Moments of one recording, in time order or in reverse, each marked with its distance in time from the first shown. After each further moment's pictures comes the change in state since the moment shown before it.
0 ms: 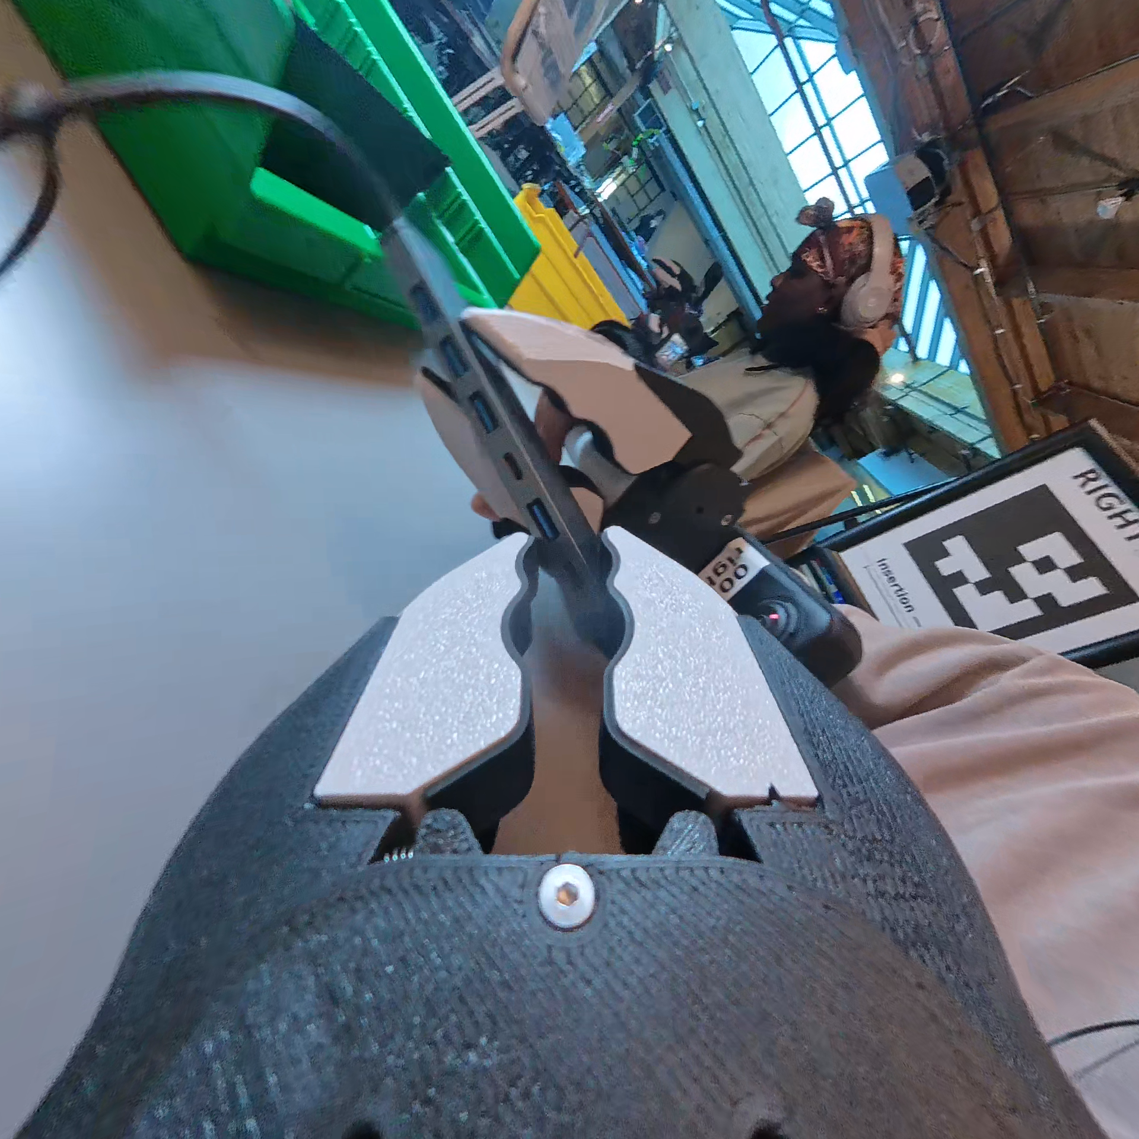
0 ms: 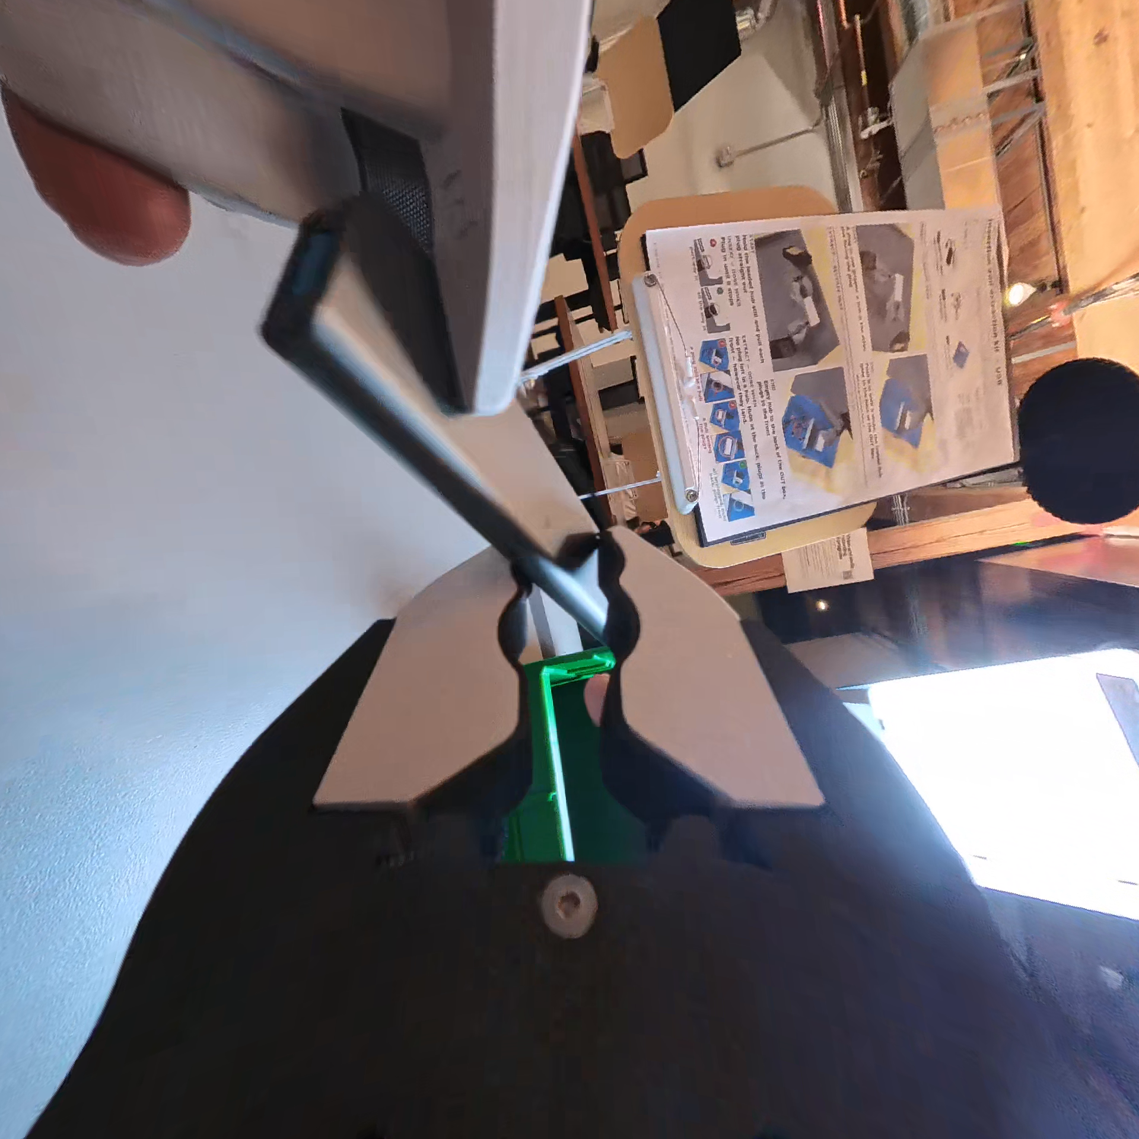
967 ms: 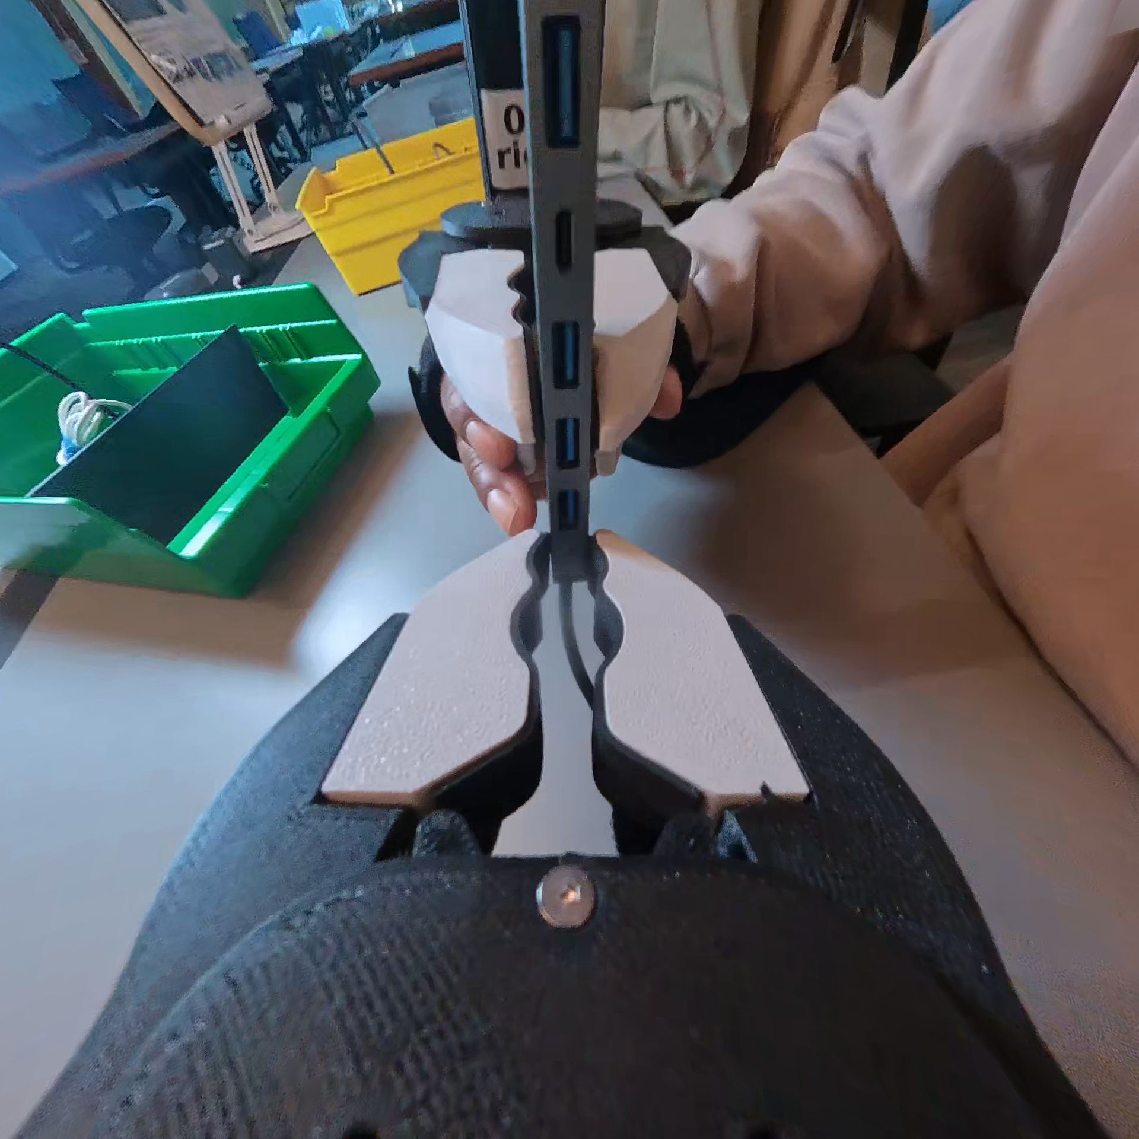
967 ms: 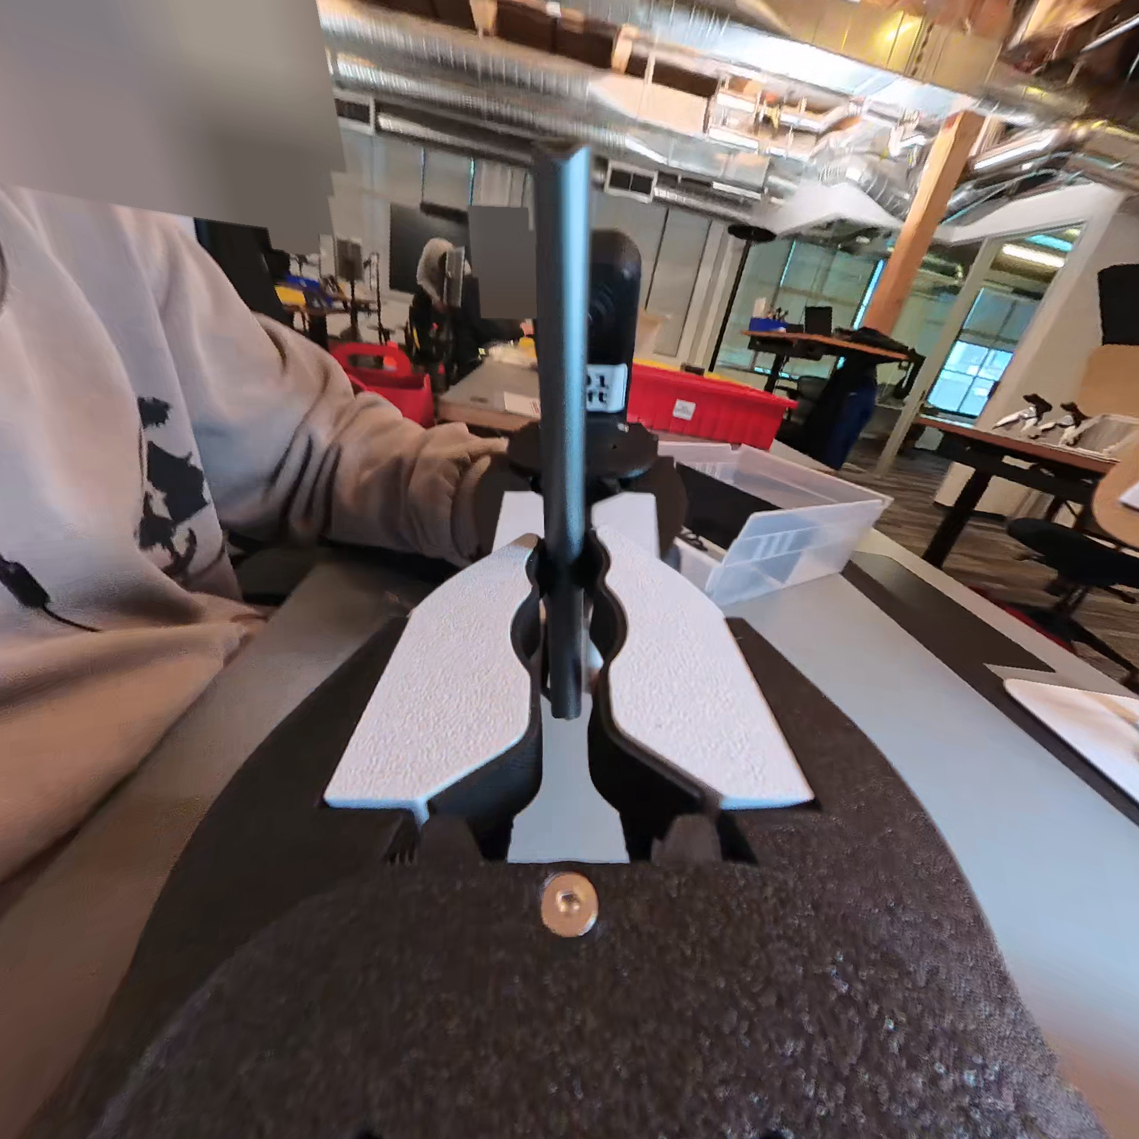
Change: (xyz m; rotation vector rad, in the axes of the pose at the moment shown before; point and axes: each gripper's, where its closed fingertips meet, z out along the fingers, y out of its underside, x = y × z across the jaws) left arm 0.042 0.038 -0.007 -0.285 0.048 1.103; right arm 0.024 -0.106 -0.100 0.859 -0.729 1.030
